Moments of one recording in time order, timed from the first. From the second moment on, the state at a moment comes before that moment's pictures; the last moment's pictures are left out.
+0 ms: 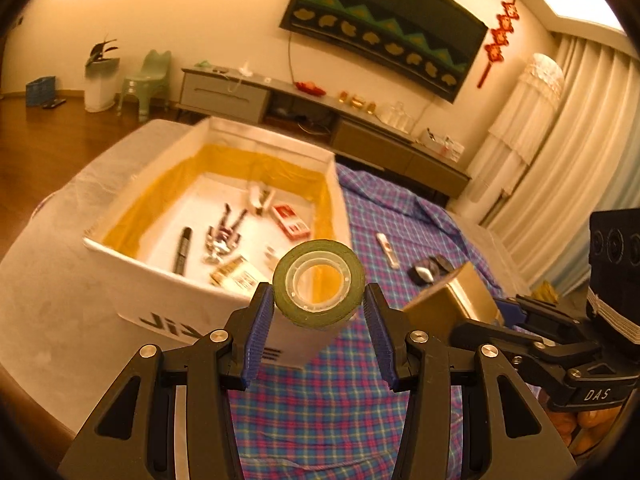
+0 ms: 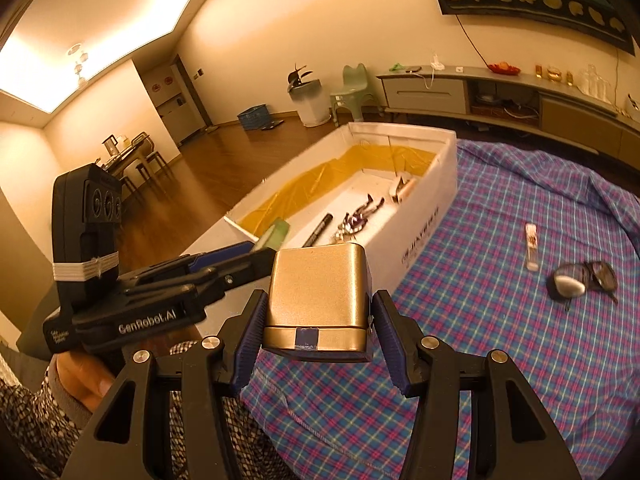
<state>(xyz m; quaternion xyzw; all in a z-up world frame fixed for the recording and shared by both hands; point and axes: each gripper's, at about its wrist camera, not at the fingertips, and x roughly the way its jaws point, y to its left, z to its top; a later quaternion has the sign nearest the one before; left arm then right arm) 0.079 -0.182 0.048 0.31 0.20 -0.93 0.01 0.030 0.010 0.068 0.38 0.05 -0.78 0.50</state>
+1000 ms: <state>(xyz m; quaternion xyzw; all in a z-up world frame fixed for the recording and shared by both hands) -0.019 -0.272 0.066 0.36 0.19 -0.91 0.04 -0.020 -0.093 0.074 0.37 0.13 -0.76 0.52</state>
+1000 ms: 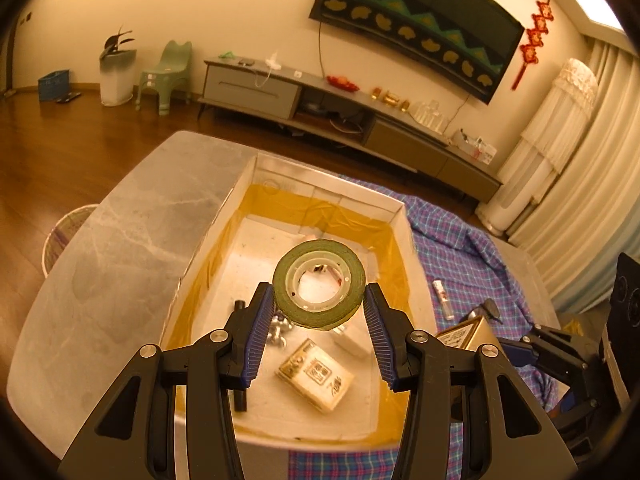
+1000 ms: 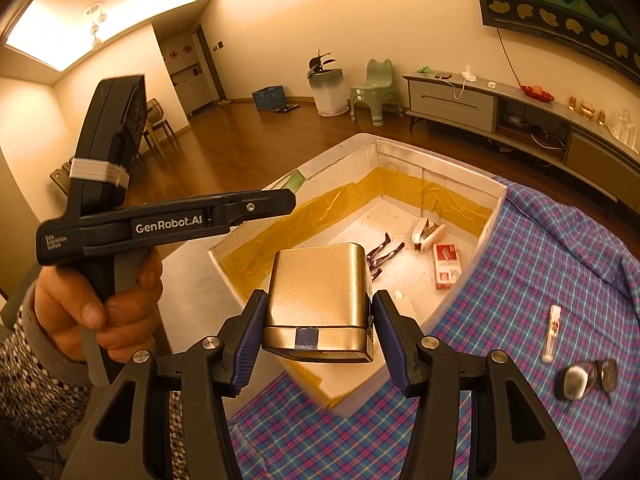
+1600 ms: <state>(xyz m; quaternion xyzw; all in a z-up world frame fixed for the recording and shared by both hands) -0.089 -0.301 0.028 0.45 0.20 -0.87 0.09 -0.122 -0.171 0.061 0.43 0.15 -0.75 0.47</state>
